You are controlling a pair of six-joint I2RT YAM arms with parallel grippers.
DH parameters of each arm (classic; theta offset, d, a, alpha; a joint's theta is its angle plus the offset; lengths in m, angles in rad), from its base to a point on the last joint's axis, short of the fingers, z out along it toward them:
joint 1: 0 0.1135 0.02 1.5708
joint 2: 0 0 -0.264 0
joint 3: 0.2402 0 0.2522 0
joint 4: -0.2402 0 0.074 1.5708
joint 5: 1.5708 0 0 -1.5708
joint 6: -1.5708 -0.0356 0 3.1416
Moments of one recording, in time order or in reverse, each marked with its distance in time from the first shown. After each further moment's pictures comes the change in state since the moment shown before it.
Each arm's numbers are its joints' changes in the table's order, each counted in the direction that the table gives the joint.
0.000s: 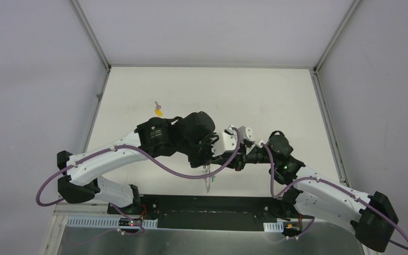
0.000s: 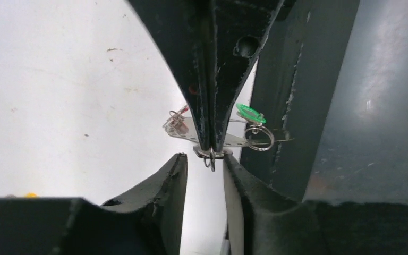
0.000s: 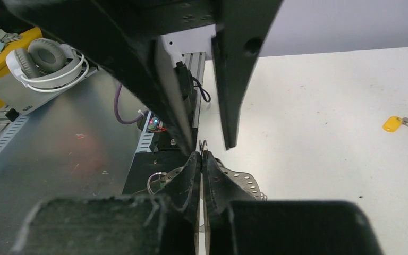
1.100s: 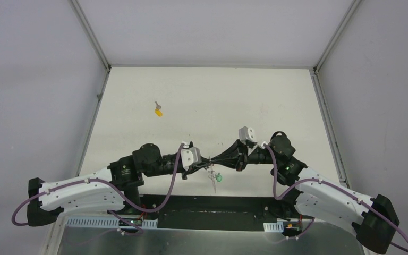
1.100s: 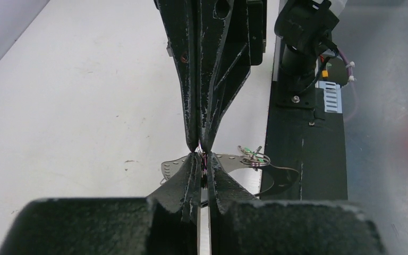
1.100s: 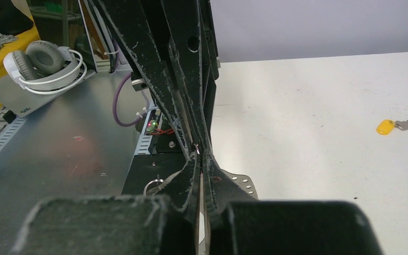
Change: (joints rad) left arm 0.000 0.628 -0.905 1.049 0.019 0.085; right arm 0.001 0.038 0.000 -0.030 0.013 0.004
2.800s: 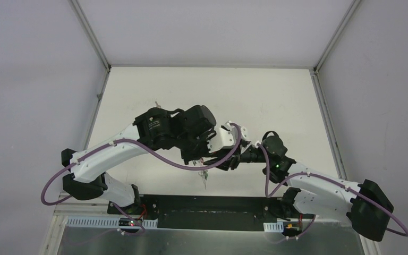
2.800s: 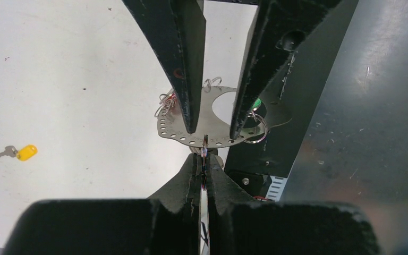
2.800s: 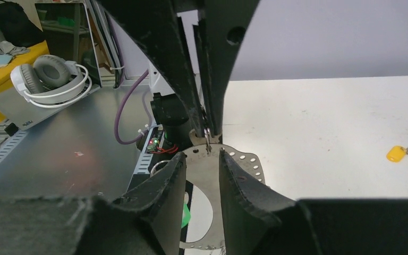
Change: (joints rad) left arm 0.009 -0.700 1.117 -1.317 -0.066 -0.046; right arm 0.058 -0.146 0.008 0.211 0.038 -0.039
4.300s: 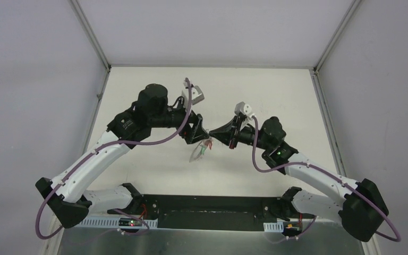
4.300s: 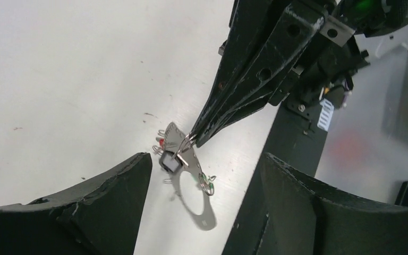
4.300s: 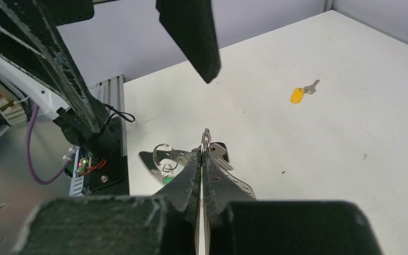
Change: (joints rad) left arm 0.452 0.291 -0.483 0.756 0.404 0.216; right arm -0.146 -0.054 0.101 -0.189 0.189 0.000
